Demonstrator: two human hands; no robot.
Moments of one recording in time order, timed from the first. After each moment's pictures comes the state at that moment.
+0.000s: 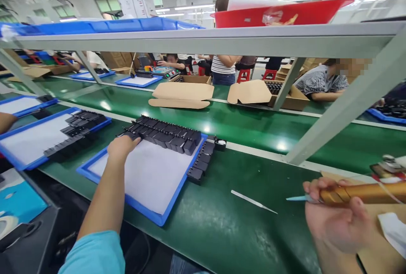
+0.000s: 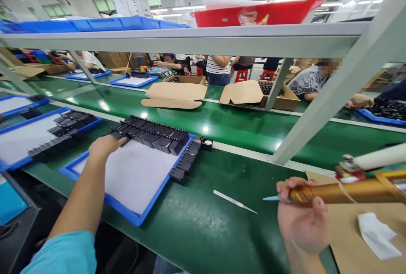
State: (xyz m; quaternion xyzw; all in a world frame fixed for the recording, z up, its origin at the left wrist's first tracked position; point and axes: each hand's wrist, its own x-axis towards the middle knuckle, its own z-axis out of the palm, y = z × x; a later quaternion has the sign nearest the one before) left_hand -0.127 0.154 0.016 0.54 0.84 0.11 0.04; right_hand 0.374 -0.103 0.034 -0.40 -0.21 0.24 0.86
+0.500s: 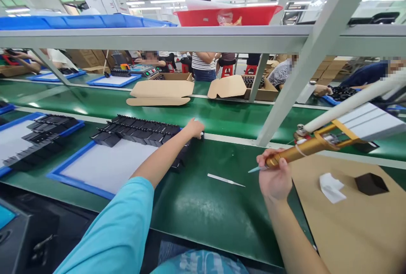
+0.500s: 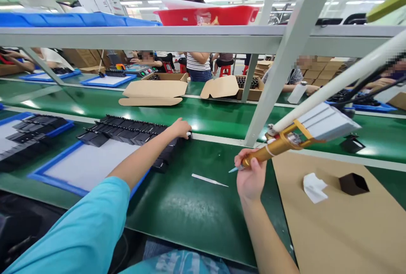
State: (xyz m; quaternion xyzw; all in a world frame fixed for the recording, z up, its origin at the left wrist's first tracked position) left_hand 0.207 0.158 0.032 0.93 0.36 -0.03 0.06; right_hand 0.380 -0.101 0.021 -0.31 -0.28 0.29 0.86
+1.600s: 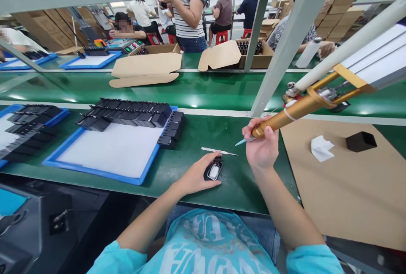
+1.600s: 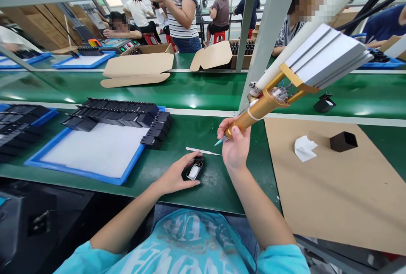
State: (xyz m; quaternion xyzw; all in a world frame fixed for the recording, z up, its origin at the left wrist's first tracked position) left_hand 0.159 -0.086 -0.048 0.85 0.24 0.19 0.43; right_hand 0.366 -0.108 0.028 -0.27 -0.32 0.32 0.85
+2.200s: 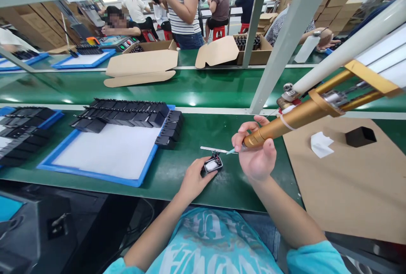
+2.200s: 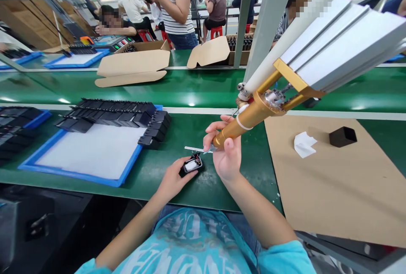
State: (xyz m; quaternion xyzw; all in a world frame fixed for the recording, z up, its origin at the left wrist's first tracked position) left_hand 0.160 -0.106 -0.061 0.81 0.42 0.25 0.32; right_hand 0.342 -0.124 0.031 -0.25 -0.37 0.36 0.82
